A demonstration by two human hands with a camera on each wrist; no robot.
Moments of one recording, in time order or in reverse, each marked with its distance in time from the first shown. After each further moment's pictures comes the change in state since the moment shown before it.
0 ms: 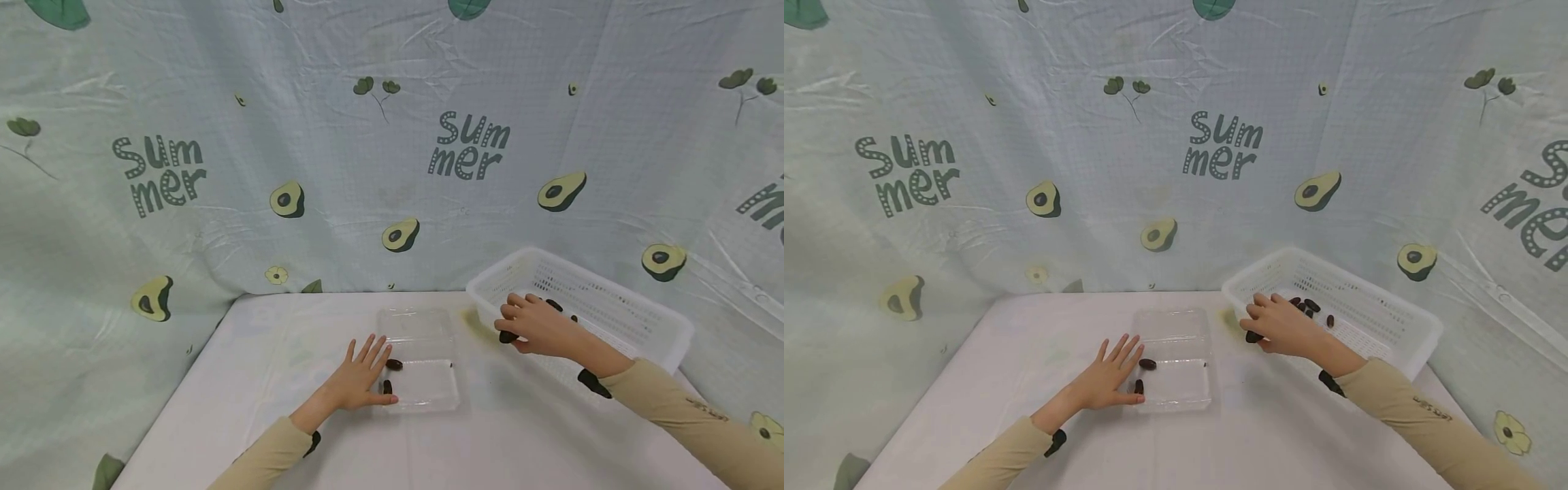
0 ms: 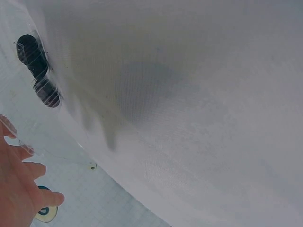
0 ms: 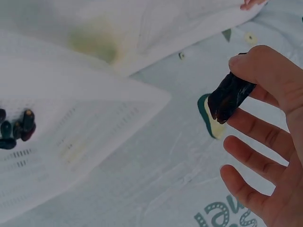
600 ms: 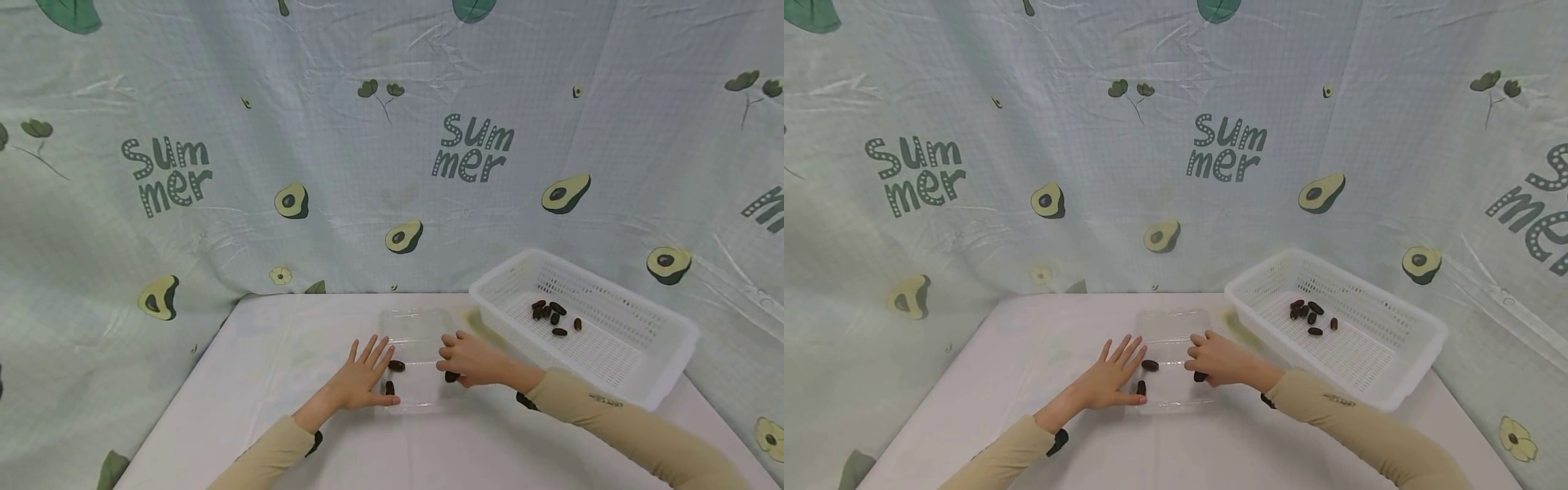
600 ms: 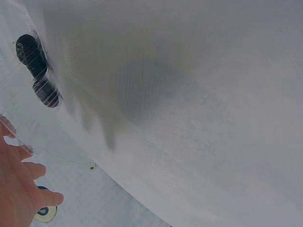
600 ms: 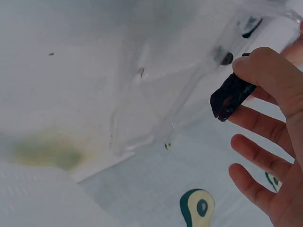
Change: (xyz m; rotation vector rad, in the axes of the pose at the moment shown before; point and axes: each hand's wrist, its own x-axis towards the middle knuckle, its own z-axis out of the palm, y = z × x) left_hand 0.000 -0.001 0.001 0.016 -0.002 -0.002; right_hand 0.066 -0.073 0.056 -0.025 -0.137 -0.190
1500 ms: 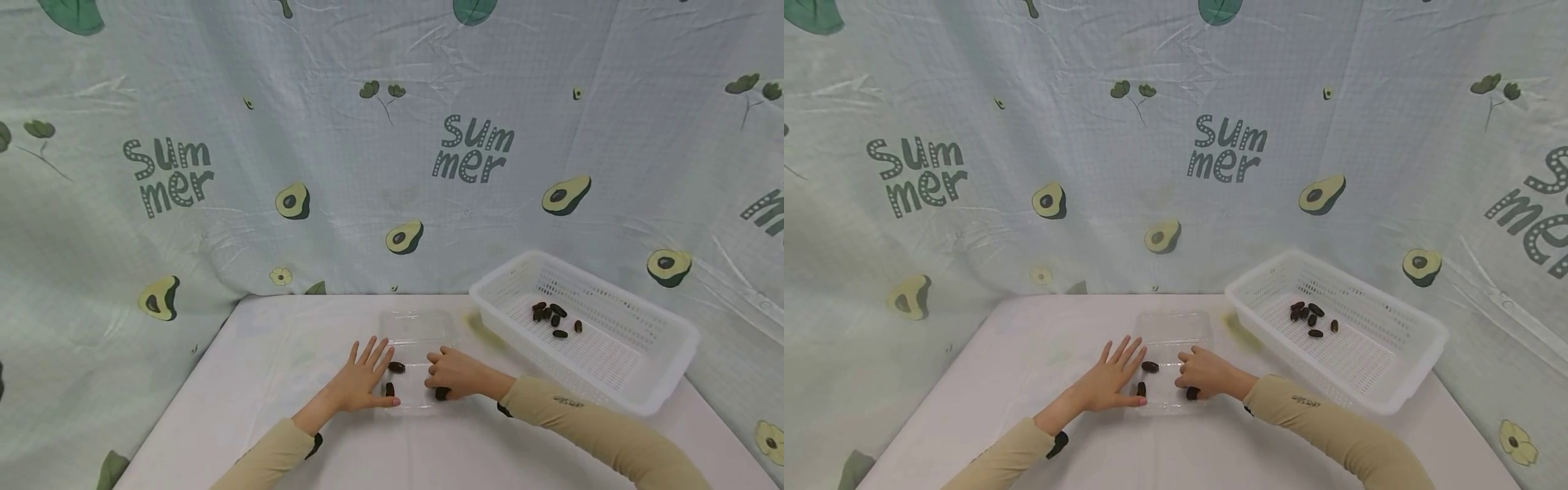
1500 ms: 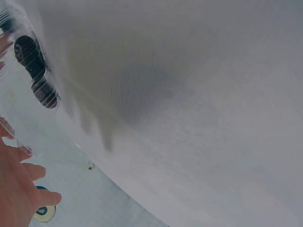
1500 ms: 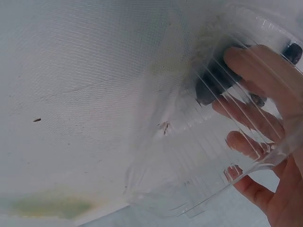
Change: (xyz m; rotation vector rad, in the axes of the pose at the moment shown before) left_hand 0.001 0.000 0.004 -0.010 0.004 -0.009; right_hand 0.027 -0.025 0.029 0.061 -0.165 -0.055
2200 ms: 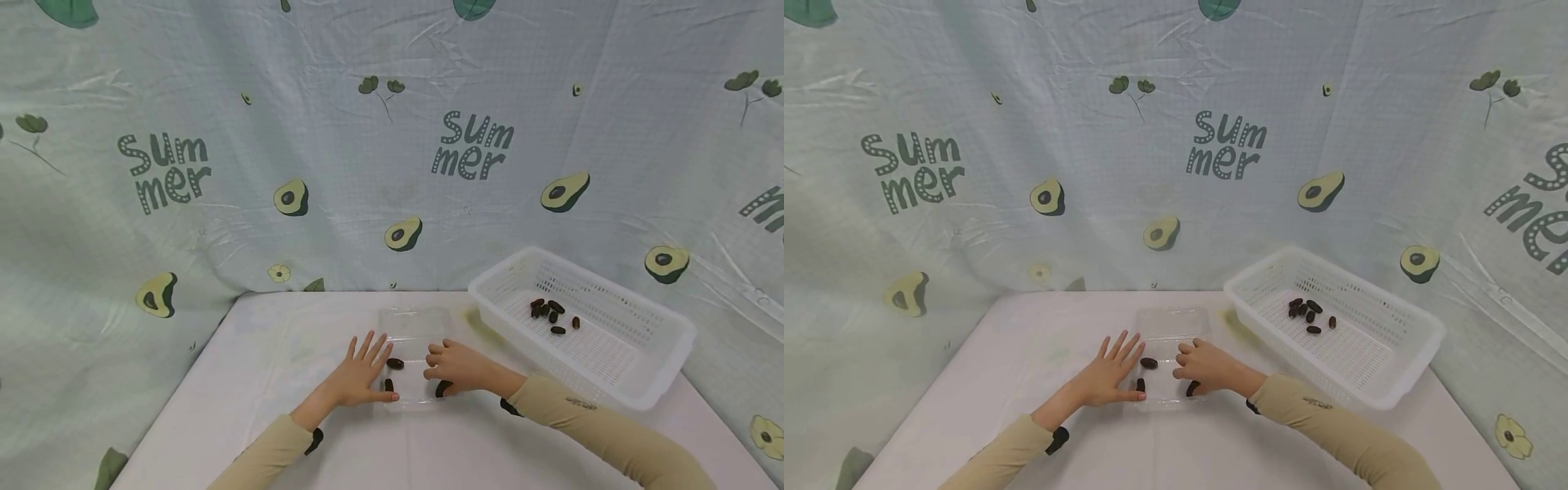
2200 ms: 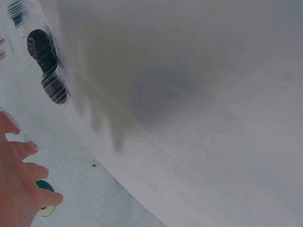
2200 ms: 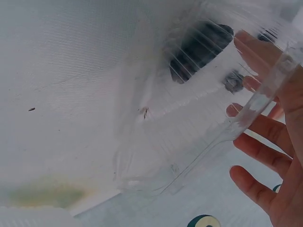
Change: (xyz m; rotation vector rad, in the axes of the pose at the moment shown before) left_hand 0.001 -0.003 -0.002 -0.027 0.009 0.002; right_hand -0.012 0.005 -0.014 0.002 0.106 0.036
